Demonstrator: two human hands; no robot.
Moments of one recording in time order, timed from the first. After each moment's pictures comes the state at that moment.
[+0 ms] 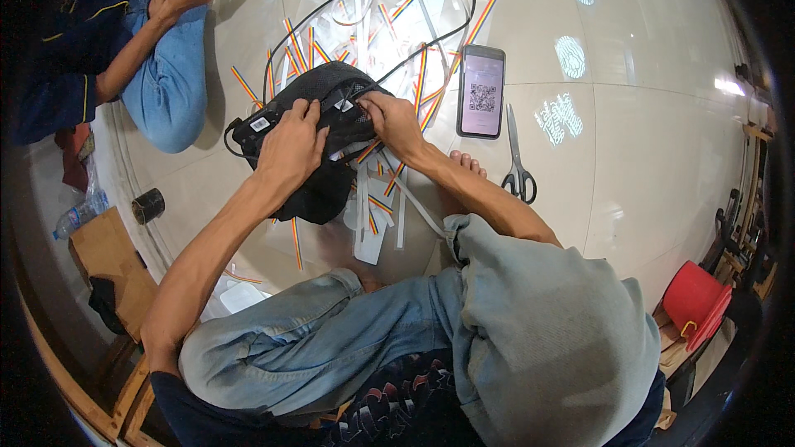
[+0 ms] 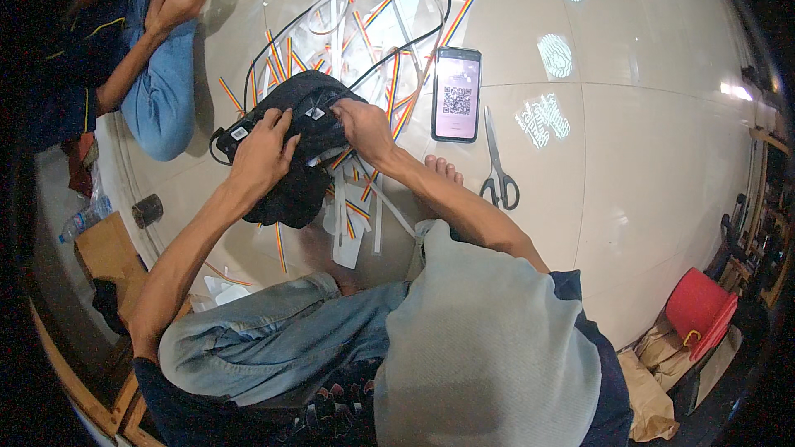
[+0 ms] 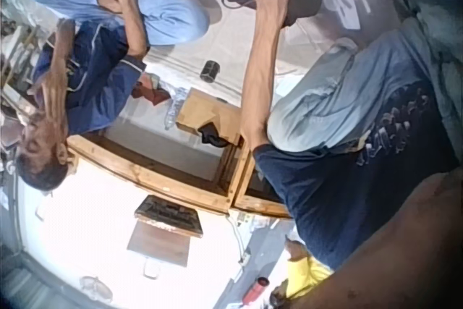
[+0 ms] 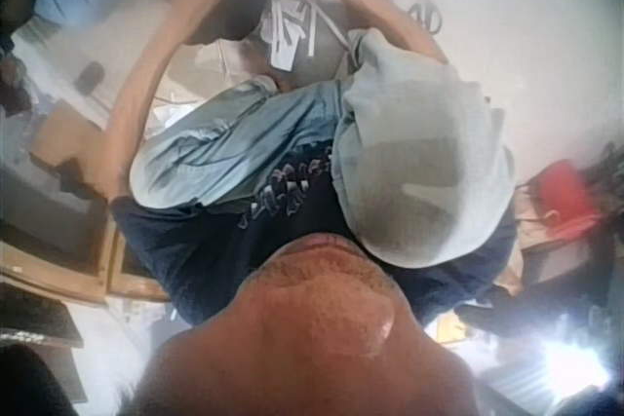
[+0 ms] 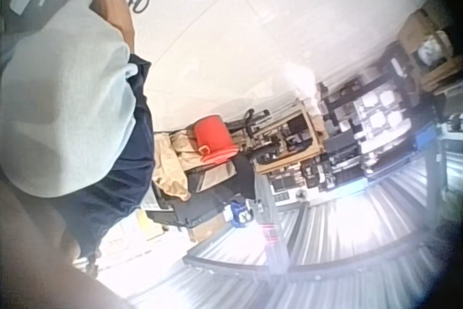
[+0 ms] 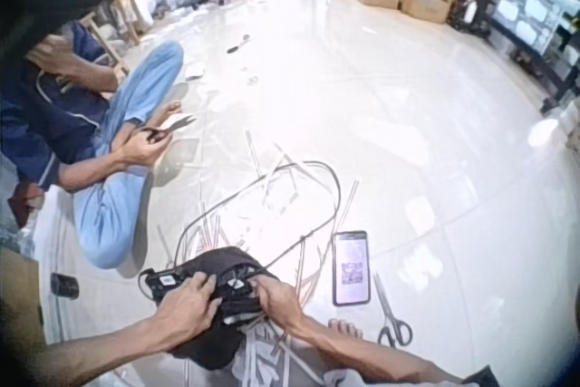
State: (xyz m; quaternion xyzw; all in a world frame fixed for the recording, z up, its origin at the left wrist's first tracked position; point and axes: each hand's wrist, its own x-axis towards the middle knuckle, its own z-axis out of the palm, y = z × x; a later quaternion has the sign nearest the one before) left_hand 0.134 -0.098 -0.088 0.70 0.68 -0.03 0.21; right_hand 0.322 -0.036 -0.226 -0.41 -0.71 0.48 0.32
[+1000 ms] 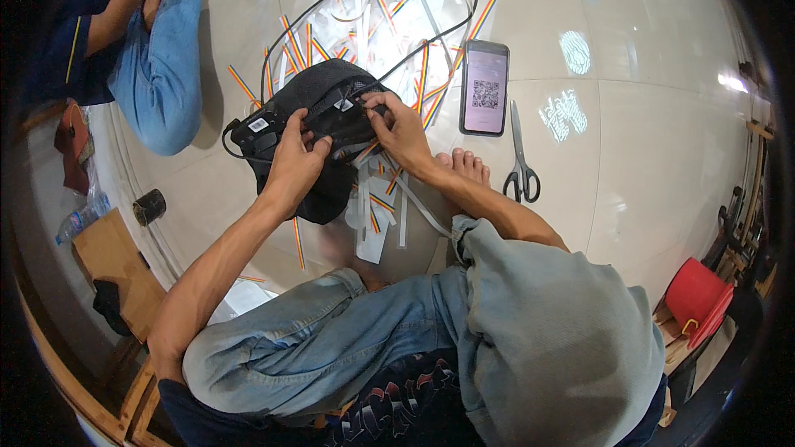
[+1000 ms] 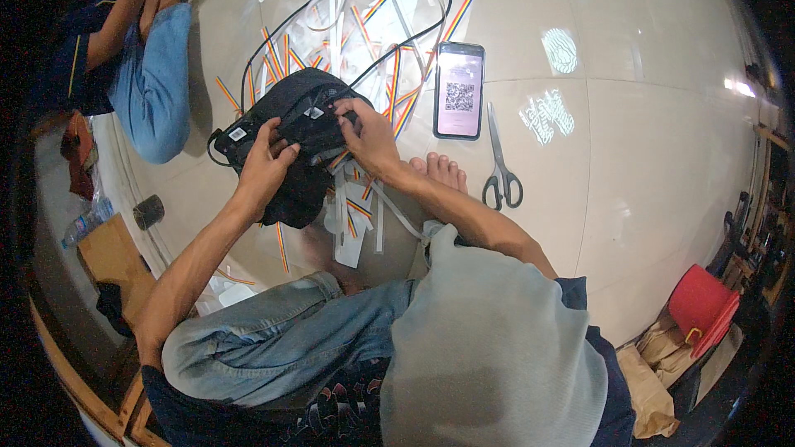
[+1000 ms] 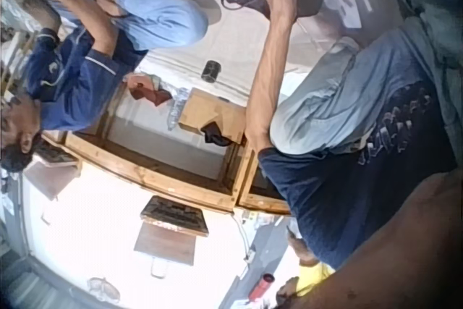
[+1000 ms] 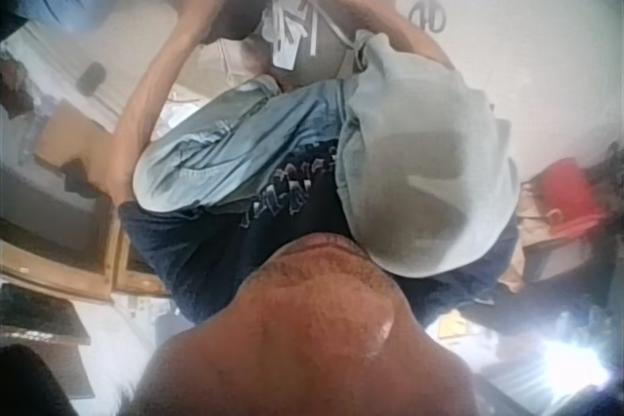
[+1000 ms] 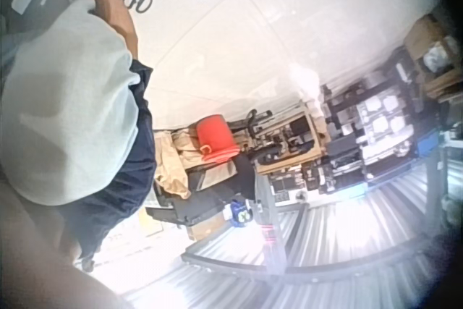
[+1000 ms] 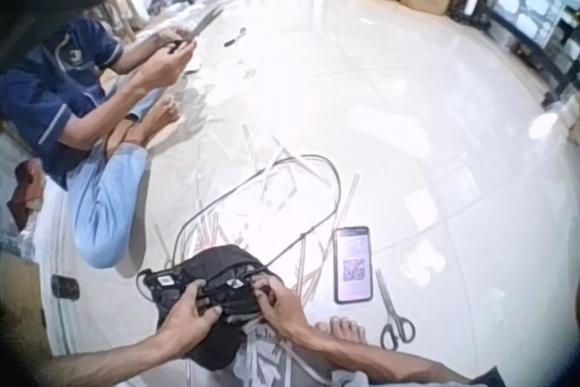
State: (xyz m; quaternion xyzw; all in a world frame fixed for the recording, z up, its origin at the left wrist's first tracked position) left_hand 0.152 -0.110 -0.087 0.33 0.79 0.18 0.48; right_hand 0.331 -0.057 -0.211 -0.46 -0.57 0.60 0.32
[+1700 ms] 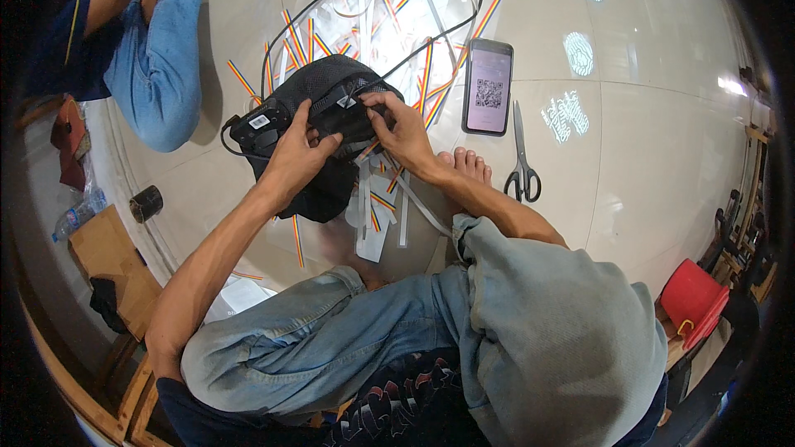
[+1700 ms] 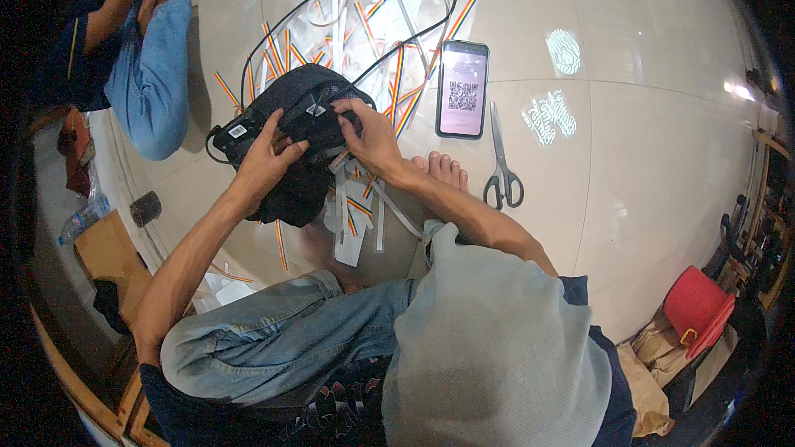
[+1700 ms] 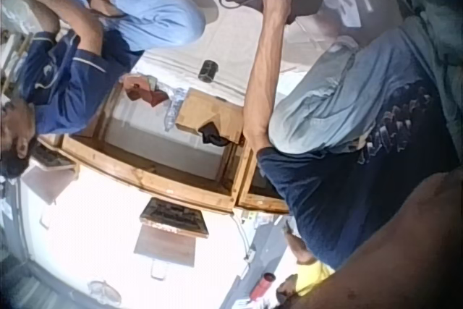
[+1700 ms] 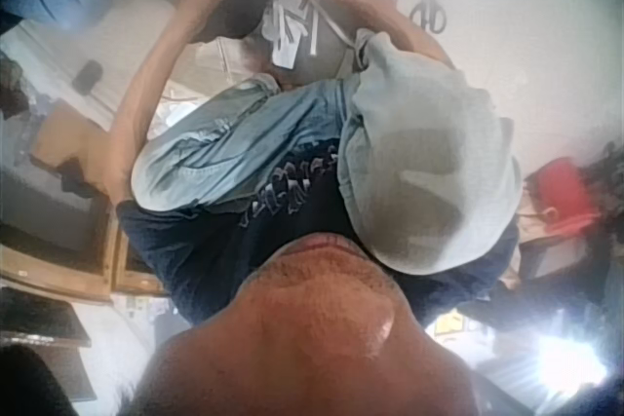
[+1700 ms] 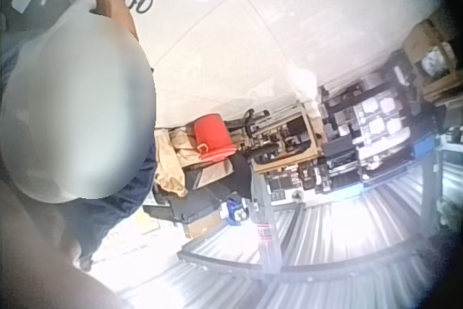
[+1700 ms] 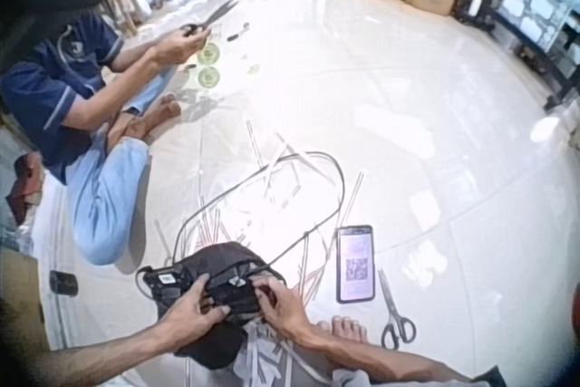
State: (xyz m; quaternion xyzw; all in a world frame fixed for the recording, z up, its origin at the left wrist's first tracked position) left_hand 0.139 -0.101 -0.086 0.33 0.76 0.12 0.55; right_hand 0.329 -0.059 -0.219 -0.43 -0.60 0.58 0.34
